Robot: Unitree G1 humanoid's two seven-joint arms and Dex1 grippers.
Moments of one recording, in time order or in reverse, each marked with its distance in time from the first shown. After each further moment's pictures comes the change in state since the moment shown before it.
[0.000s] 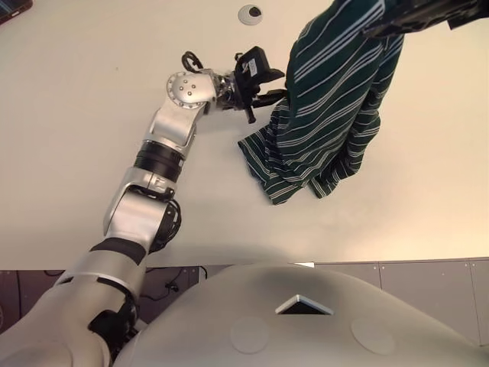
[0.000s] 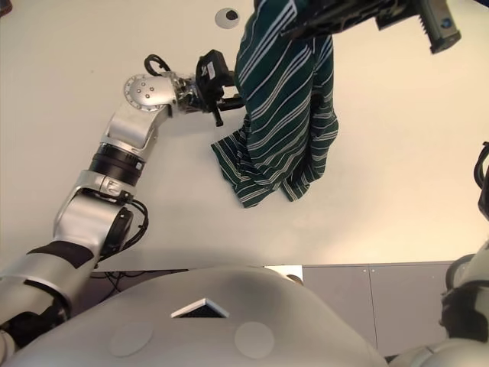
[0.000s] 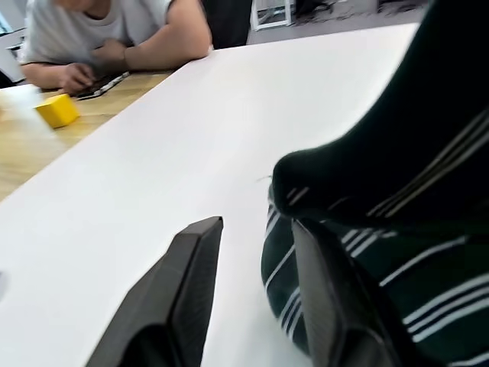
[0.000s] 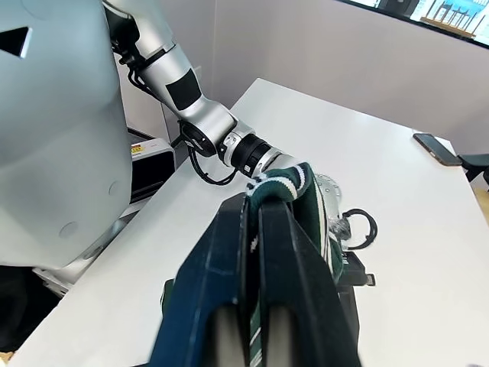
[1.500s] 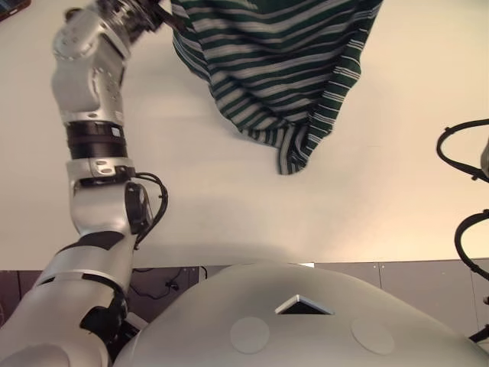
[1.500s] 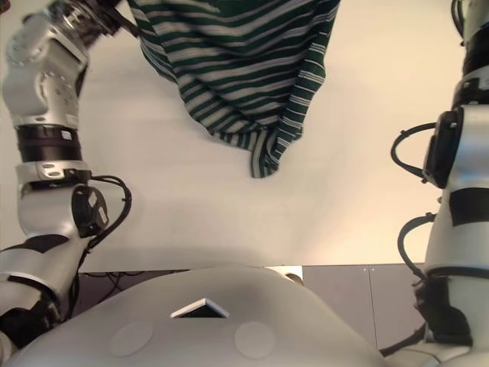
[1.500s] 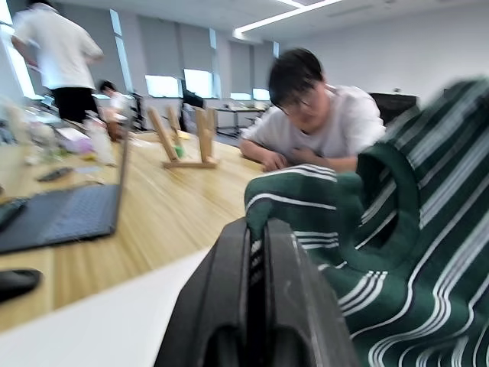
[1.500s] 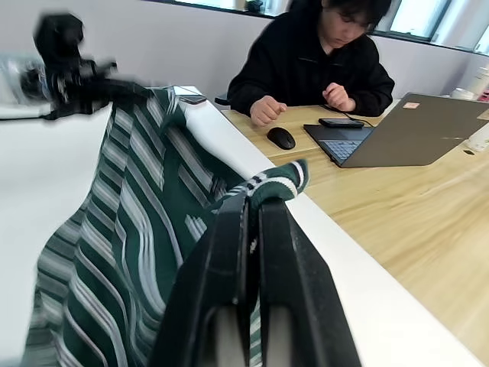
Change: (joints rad) left arm -0.118 0.176 0.510 -0.099 -0.208 0.196 0.220; right arm -0.155 0.326 -0.293 0.915 -0.590 -0.311 -0.436
